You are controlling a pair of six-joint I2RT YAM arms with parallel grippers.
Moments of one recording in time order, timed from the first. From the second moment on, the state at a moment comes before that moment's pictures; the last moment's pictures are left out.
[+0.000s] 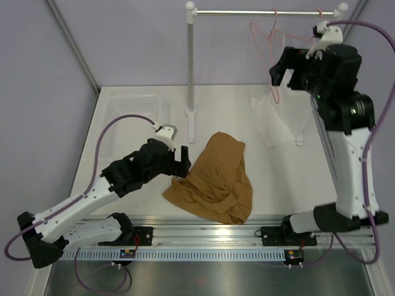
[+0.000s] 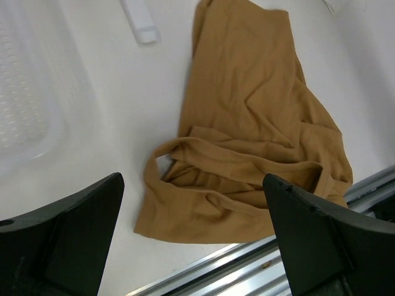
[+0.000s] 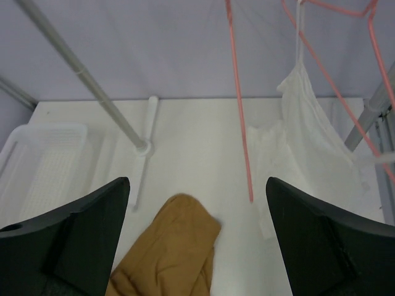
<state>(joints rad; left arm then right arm) -0.87 0.91 0.96 -0.65 -0.29 -0.46 0.21 1.53 2.20 -0.91 0.05 0.17</state>
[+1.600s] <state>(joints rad) -0.68 1.35 1.62 -0.85 -0.39 -0.38 0.21 0.58 1.27 -0.84 -0.33 0.30</state>
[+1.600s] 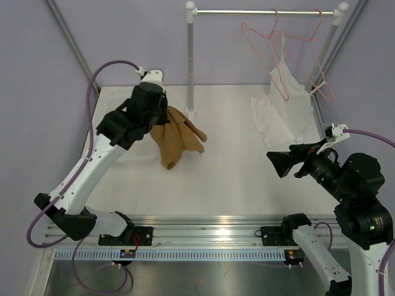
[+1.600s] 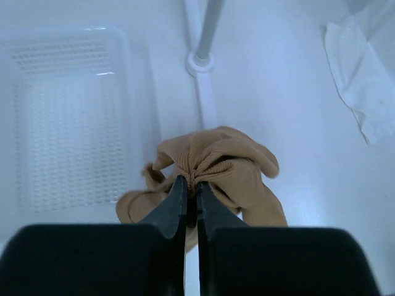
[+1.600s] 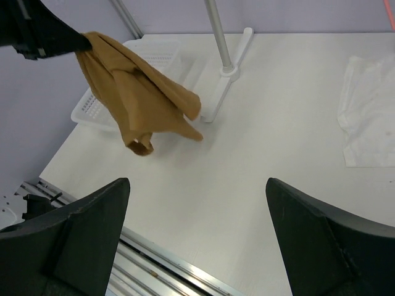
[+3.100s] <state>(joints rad) 0.03 1.72 2.02 -1.13 -0.08 -0.26 0.21 0.54 1.15 -0.86 -0.26 0.30</state>
